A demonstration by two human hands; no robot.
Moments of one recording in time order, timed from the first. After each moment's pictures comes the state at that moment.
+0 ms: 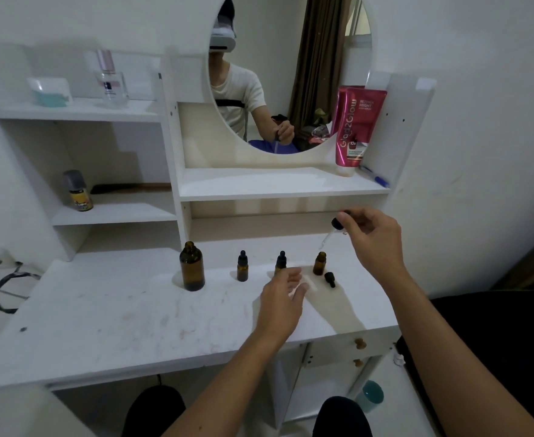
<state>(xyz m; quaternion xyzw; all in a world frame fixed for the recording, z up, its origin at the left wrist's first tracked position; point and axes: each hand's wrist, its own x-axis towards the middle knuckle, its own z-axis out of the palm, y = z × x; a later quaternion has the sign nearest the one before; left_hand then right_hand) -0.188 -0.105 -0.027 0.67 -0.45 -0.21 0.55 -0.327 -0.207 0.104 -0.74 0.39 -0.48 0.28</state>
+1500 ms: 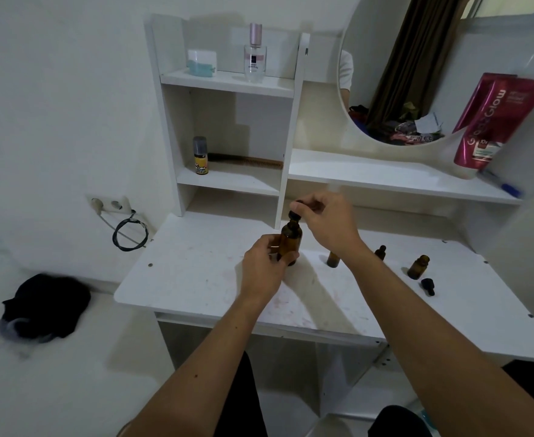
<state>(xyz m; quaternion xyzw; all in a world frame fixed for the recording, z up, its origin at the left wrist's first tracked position) -0.024 -0.008 -0.018 0.73 -0.32 -0.13 0.59 -0.105 -0.121 0.087 -0.84 0.27 -0.33 0.34</state>
